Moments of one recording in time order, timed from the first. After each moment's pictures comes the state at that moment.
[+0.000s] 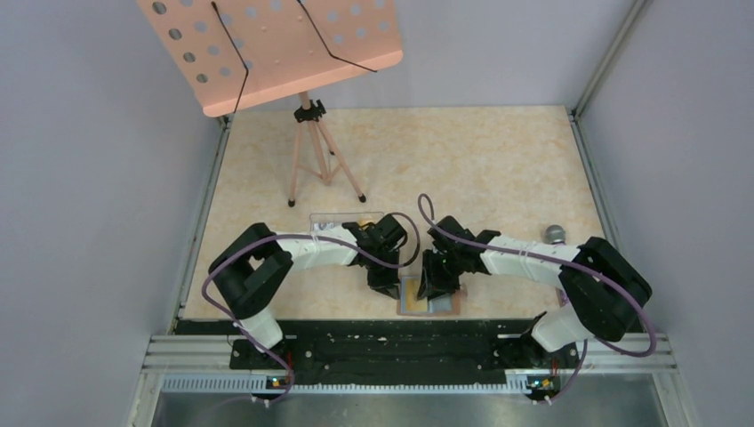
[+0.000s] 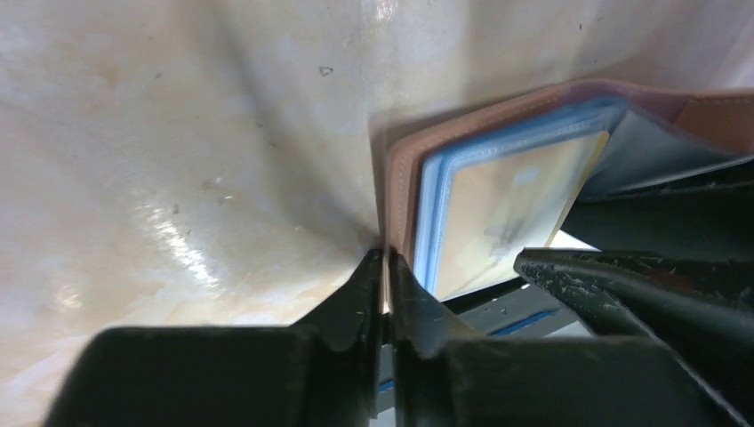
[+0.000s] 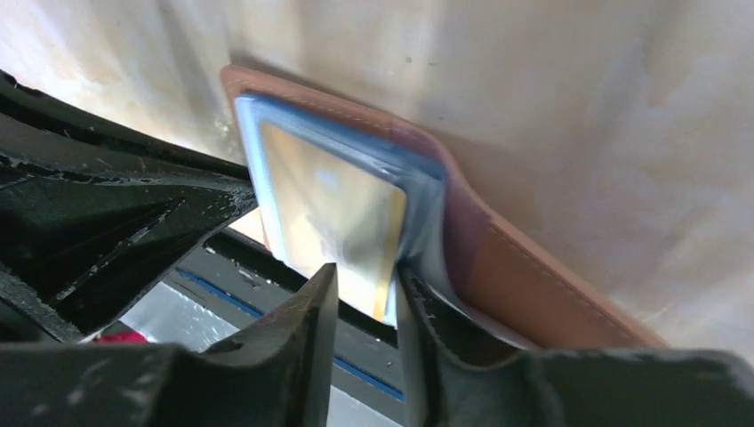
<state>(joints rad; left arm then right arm) -0.89 1.72 0.95 -0.48 0.28 -0.86 0.78 1.46 0.68 -0.40 -0.32 0.80</state>
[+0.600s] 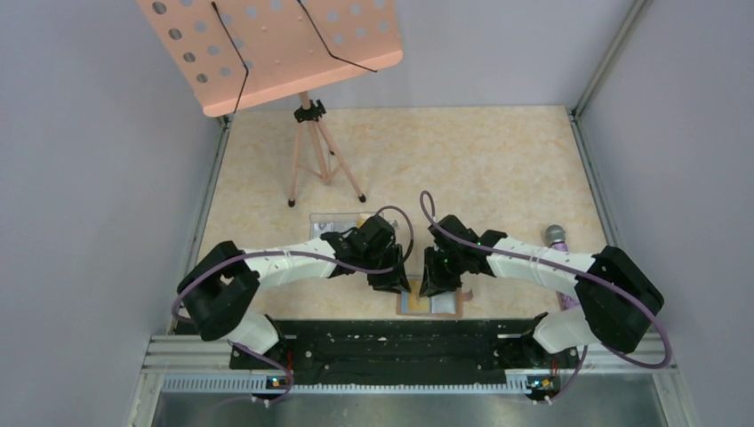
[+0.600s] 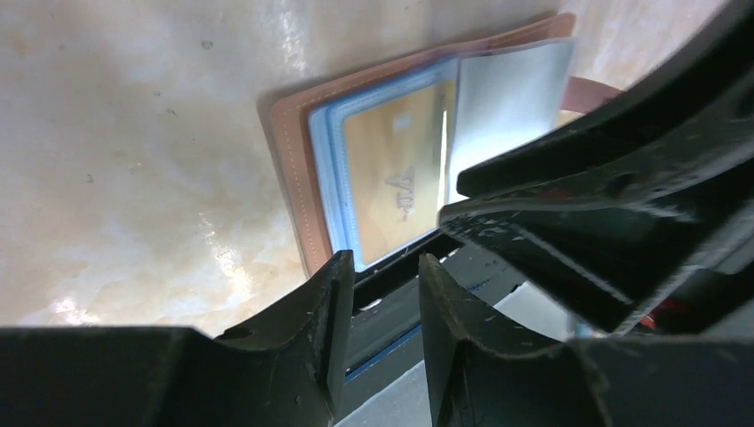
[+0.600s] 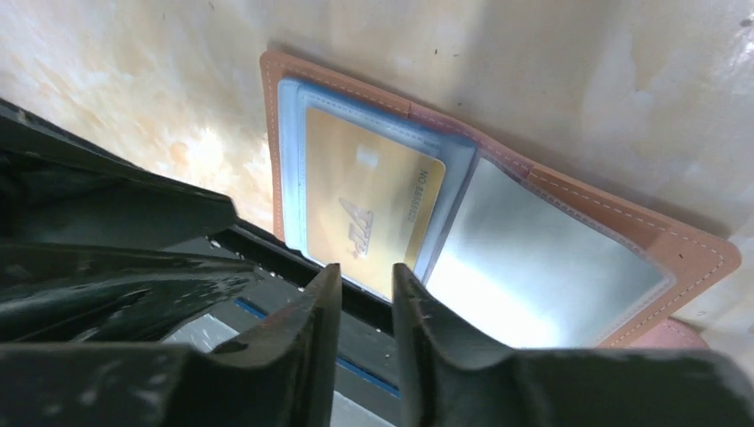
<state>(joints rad) -0.90 1.50 0.84 -0.31 0.28 -0.92 0.80 1.39 0.70 -0.44 -0.27 0.78</state>
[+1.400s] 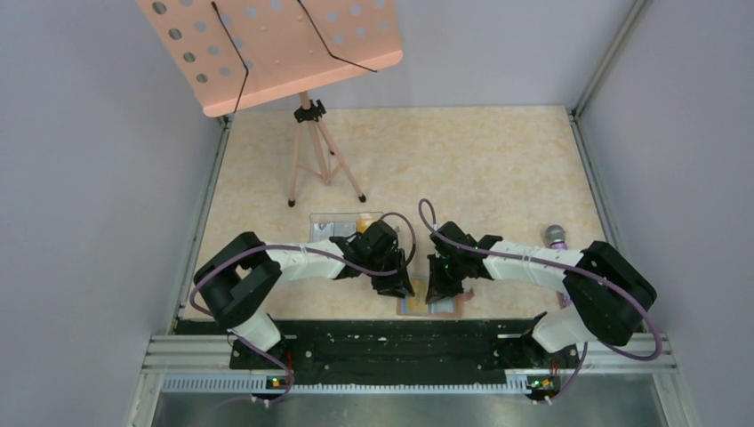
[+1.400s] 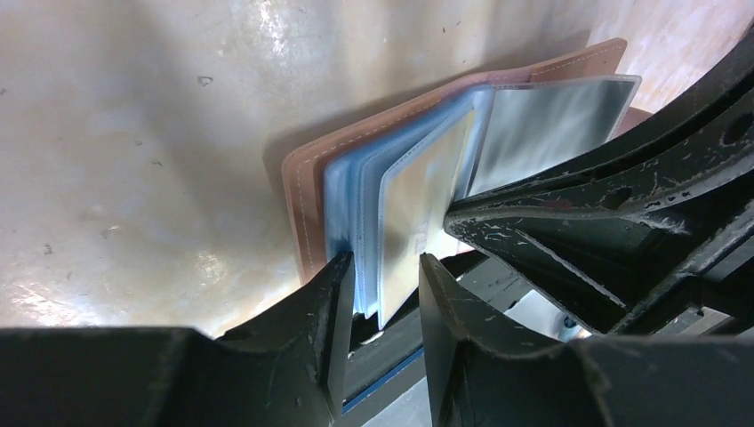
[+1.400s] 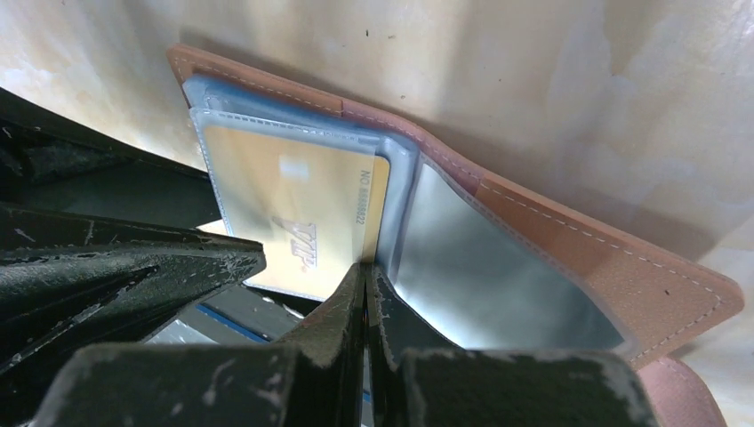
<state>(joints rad) -0.90 1.60 0.75 -0.12 0.33 -0.99 0.80 1.43 0.65 -0.40 -0.27 0.78</state>
